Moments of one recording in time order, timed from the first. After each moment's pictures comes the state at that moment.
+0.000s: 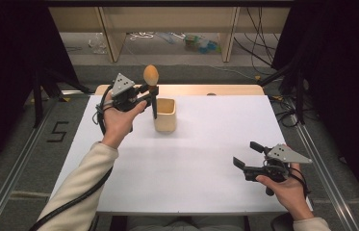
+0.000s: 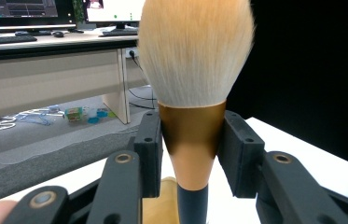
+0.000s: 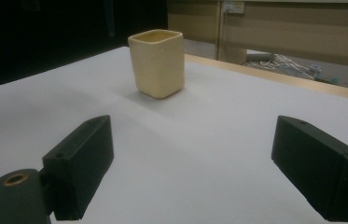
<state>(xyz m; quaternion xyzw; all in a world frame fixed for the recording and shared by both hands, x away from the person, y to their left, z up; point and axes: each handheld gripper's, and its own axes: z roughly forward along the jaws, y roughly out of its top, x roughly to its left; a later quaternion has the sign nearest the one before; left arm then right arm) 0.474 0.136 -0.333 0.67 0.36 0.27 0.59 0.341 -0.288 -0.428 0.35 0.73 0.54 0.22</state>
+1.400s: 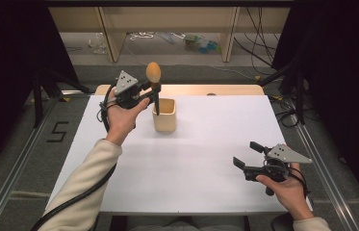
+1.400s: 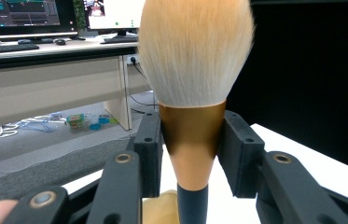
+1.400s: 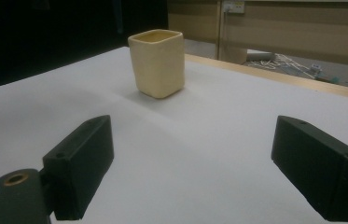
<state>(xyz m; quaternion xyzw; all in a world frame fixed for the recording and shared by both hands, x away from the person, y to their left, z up) 0.483 0.129 -0.333 0.66 0.35 0.29 0.60 0.344 -0.287 -0.430 0.34 0.72 0.55 0.23</state>
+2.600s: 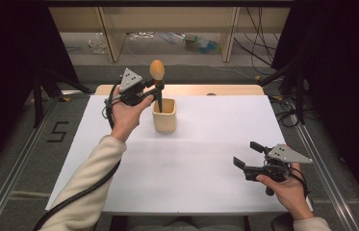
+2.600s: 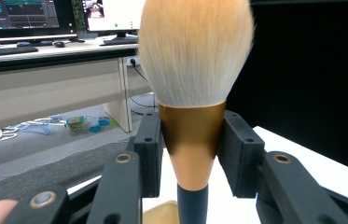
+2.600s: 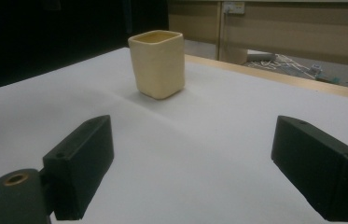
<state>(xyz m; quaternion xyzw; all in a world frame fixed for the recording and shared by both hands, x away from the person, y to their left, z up) 0.494 0.120 -0.333 0.66 0.35 0.29 0.60 0.343 -0.289 -0.428 0.35 0.73 0.55 0.23</state>
